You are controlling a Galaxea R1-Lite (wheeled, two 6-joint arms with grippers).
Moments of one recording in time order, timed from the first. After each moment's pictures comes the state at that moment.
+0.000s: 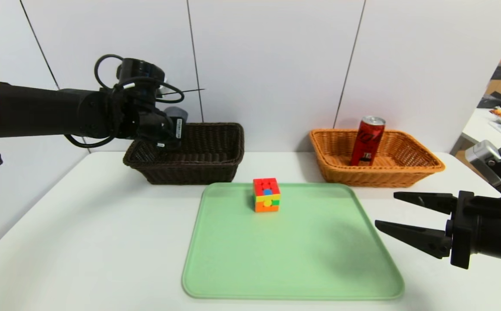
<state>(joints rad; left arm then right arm) -0.29 1.99 -1.61 0.11 0.19 -0.12 0.17 1.27 -0.49 -0.41 0.59 -0.10</state>
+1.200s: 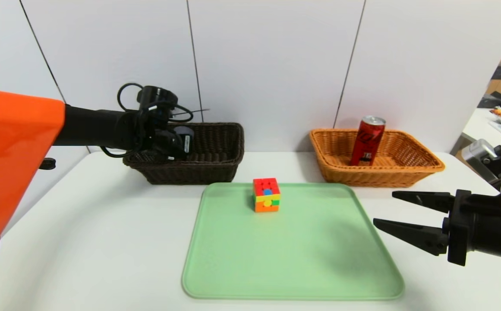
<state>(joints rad) -0.26 2.16 -1.68 0.11 0.14 -0.16 0.16 1.29 -0.50 -0.41 0.59 -0.10</state>
